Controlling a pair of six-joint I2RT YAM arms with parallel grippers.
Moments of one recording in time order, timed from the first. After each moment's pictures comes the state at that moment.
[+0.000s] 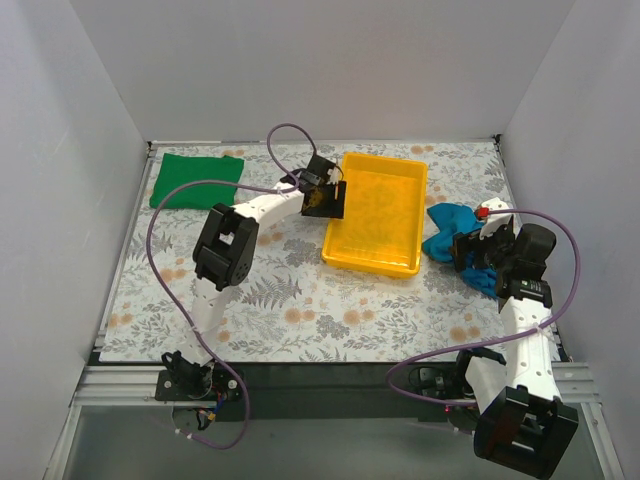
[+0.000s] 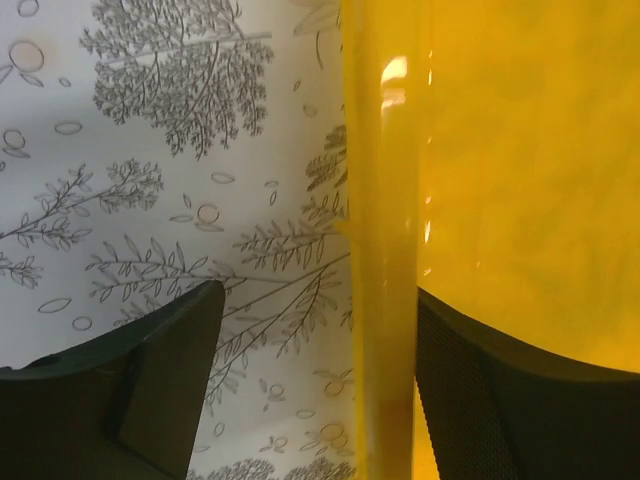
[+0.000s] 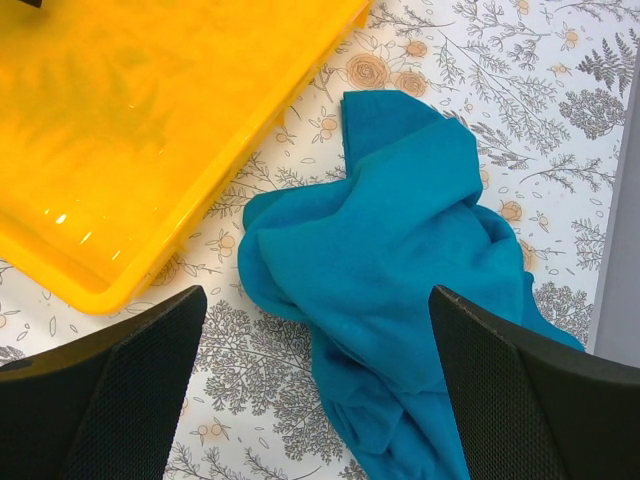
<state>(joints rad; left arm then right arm) -0.56 2.25 1.75 -0.41 0.03 -0.39 -0.29 0.84 0.57 -0.22 -0.57 -0.42</state>
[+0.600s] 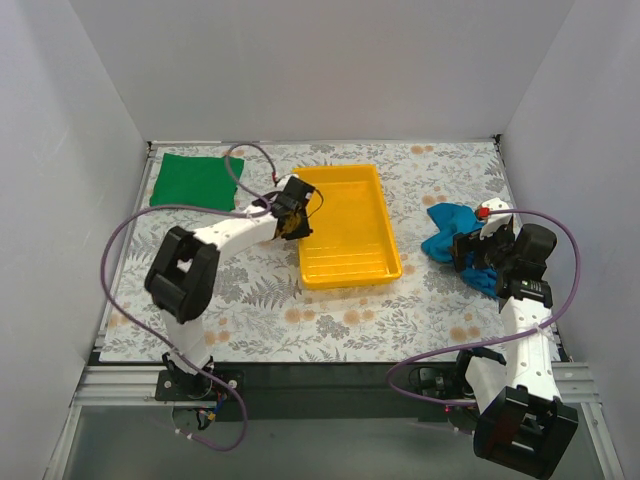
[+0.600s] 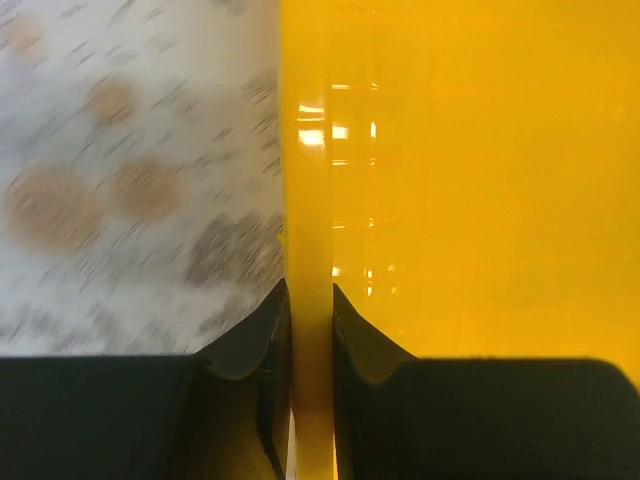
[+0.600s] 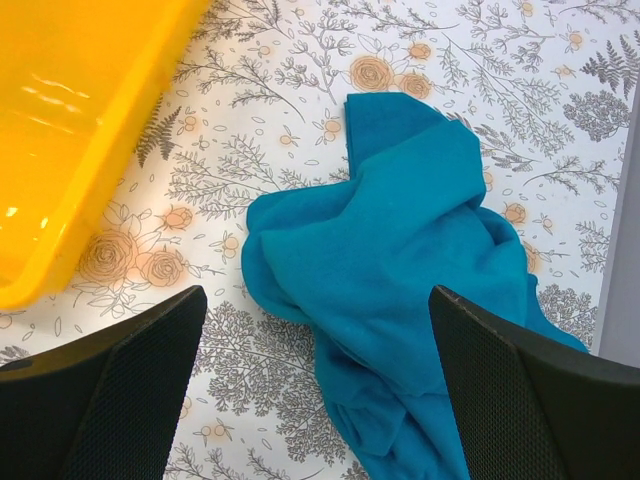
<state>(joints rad) -0.59 1.95 1.39 -0.40 -0.21 -0.60 -0.29 0.84 0.57 -0.22 -0.59 -0.42</state>
